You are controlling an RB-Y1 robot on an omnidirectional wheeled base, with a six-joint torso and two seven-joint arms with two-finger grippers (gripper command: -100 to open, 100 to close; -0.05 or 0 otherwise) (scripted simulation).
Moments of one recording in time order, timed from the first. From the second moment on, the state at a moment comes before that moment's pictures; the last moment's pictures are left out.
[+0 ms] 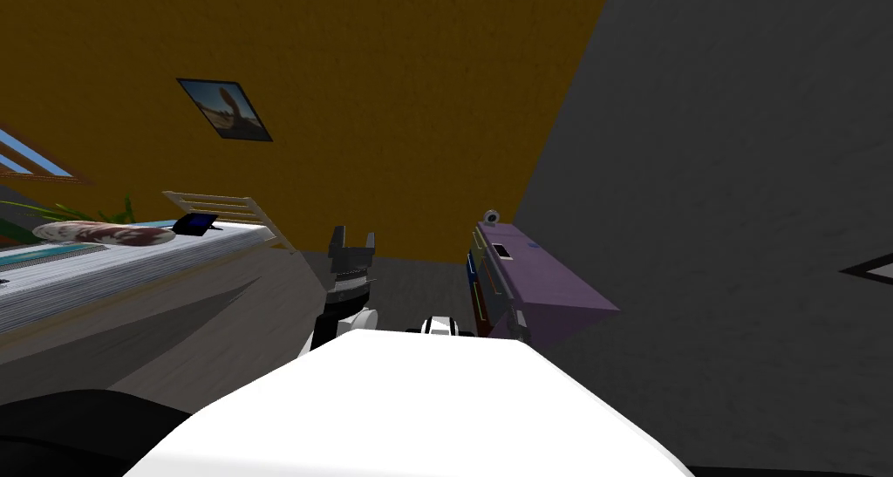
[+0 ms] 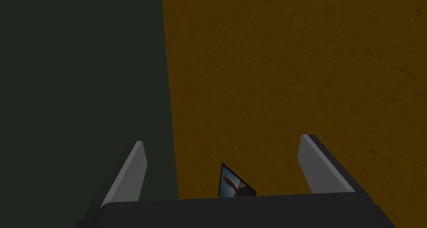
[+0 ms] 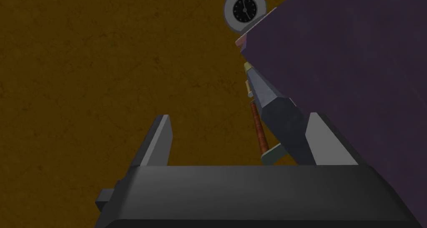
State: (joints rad) left arm 0.53 -0.05 0.00 -2.28 0.04 -0.55 0.16; right arm 0.31 -0.29 0.35 -0.85 -0.54 -1.35 -2.23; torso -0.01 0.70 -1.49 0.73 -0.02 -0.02
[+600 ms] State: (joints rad) left arm 0.53 -0.05 0.00 -2.28 0.04 -0.55 0.16; right arm 0.30 -0.31 0.38 -0.77 -0.58 -1.37 -2.34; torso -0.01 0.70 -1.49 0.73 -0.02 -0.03
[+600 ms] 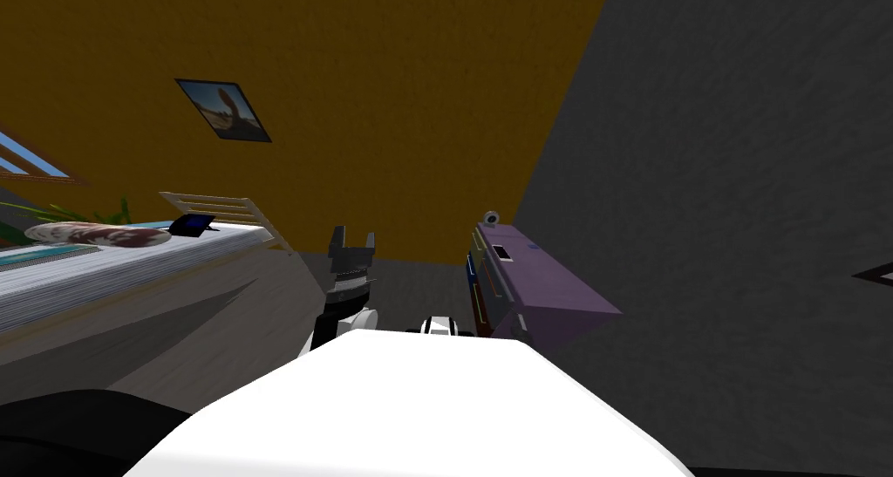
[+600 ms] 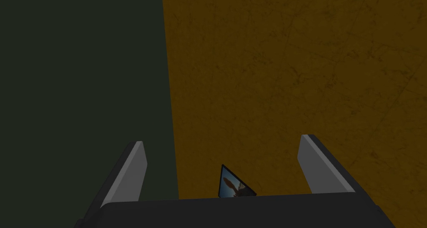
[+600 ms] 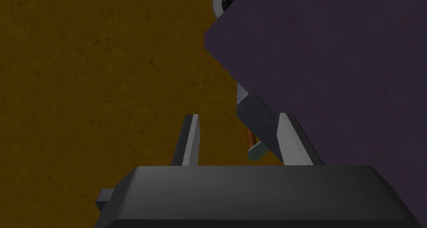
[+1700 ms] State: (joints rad) left arm 0.53 -0.05 0.00 -2.28 0.04 -0.55 0.16; right arm 0.27 -0.31 0.45 -0.65 -0.62 -1.38 -2.51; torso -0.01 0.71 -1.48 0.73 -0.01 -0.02
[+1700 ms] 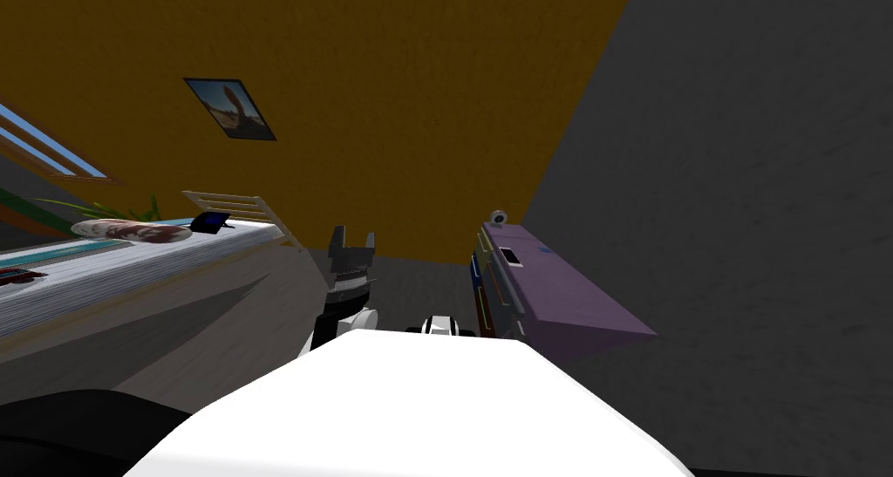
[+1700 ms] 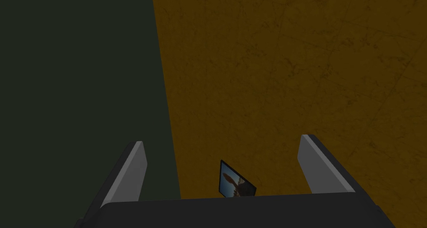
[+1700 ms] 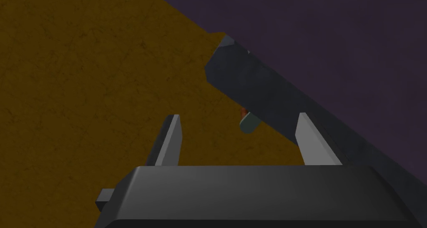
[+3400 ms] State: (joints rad) left arm 0.53 -0.05 0.00 -2.28 0.04 -0.55 0.16; right arm 0.29 -0.32 0.51 -0.61 -0.67 -1.38 -2.81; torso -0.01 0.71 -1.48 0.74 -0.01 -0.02
